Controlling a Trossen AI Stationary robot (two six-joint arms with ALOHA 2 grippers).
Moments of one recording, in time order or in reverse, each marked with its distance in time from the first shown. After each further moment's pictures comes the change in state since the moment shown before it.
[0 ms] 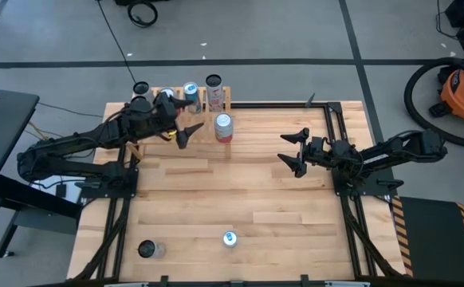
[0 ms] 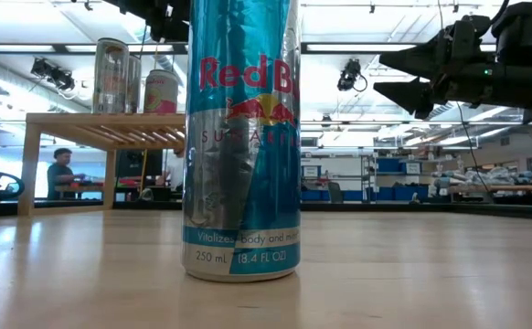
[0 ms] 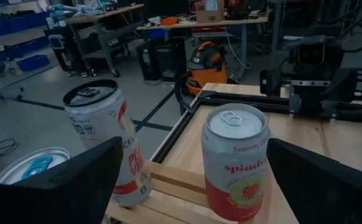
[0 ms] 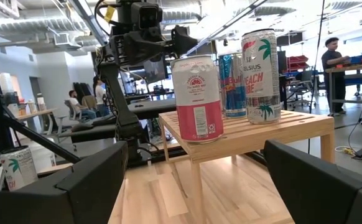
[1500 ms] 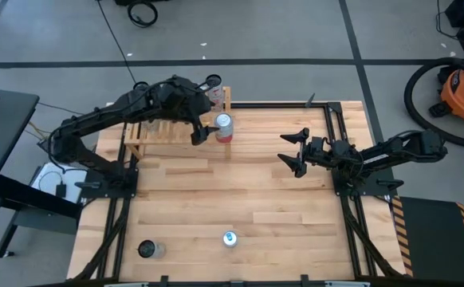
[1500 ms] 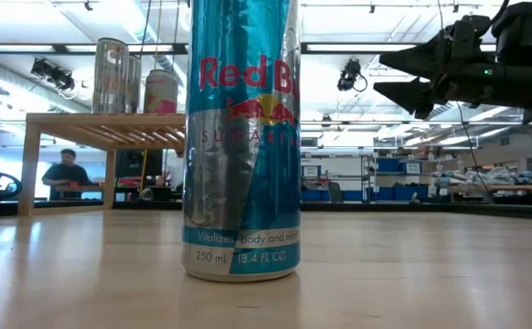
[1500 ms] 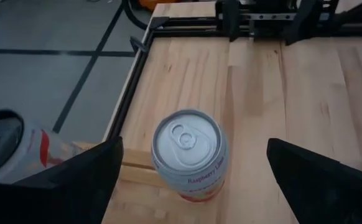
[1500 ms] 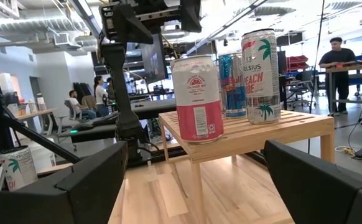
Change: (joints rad) left arm -0.029 0.469 0.731 -0.716 0.128 0.076; right arm 0.000 0.000 0.000 0.000 0.000 0.000
